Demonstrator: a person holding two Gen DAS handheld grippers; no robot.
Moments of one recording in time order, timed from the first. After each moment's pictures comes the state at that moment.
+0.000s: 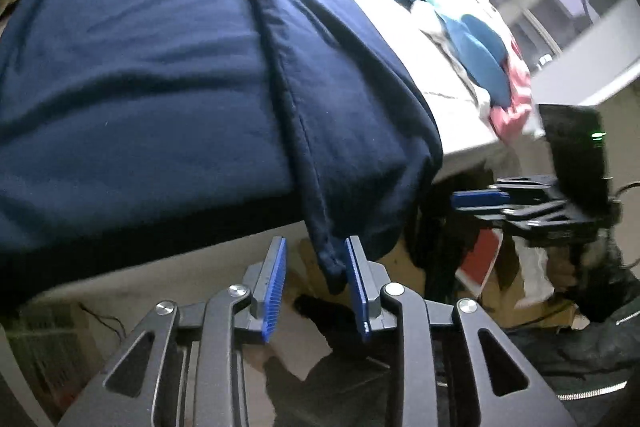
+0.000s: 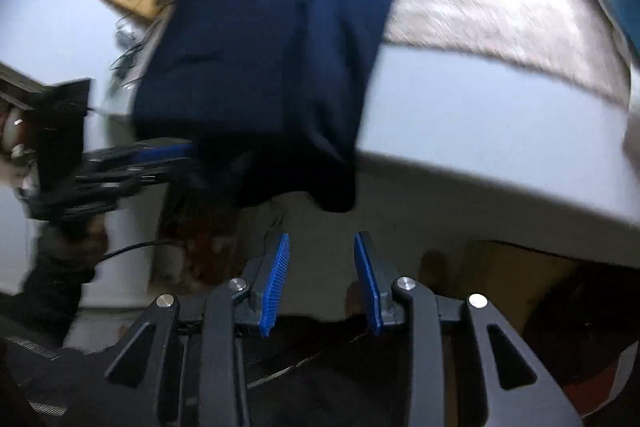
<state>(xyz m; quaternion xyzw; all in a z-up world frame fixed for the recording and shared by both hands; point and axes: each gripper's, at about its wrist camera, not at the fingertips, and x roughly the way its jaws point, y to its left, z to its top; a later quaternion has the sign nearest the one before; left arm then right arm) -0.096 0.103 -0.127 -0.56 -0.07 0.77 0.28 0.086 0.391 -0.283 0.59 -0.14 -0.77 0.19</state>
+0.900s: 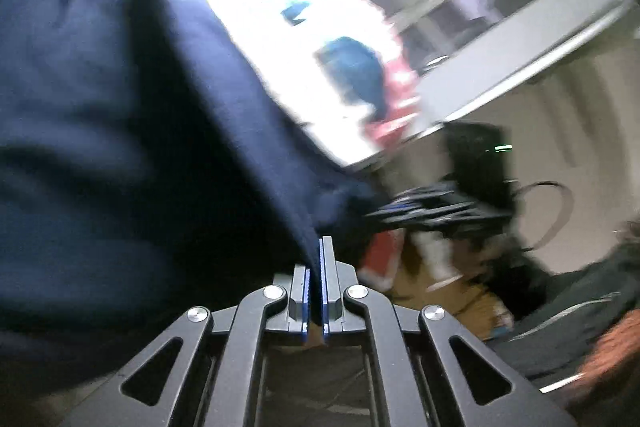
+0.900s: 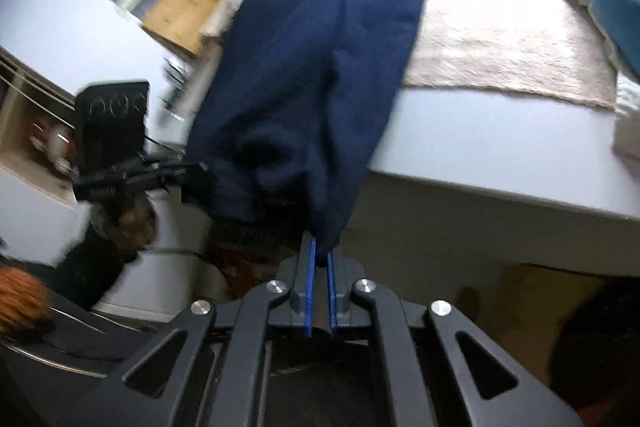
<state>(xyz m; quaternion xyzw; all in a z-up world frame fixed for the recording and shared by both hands) -0.110 0.102 -0.119 -0.54 -0.14 0.70 0.44 0.105 0.423 -0.264 0.56 -0.17 -0.77 0.25</state>
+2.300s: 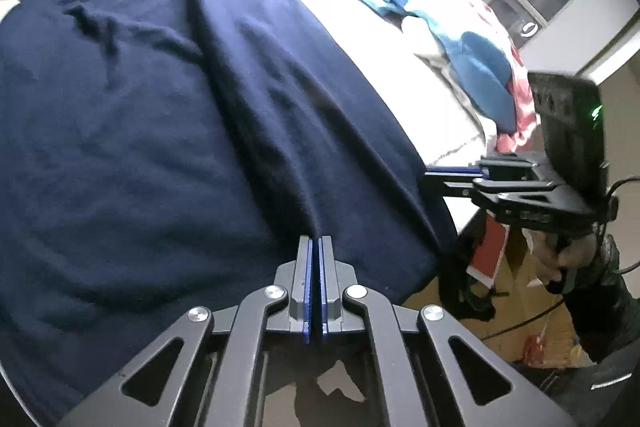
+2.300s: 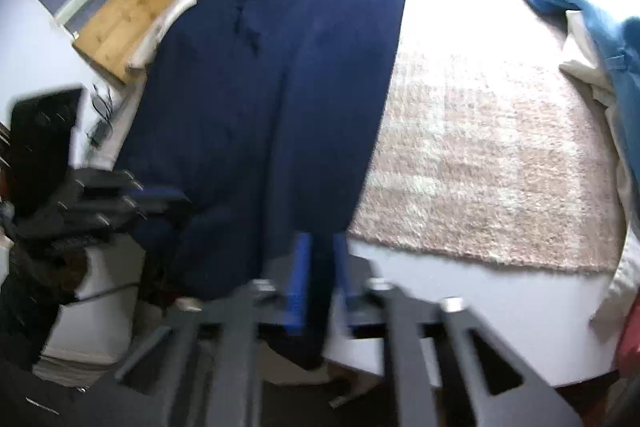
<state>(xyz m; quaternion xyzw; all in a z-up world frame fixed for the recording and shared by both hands) -0.176 0.119 -0.085 -0.54 0.00 0.78 0.30 -0.005 0.401 -0.242 0.53 -0.11 -0.83 0.13</state>
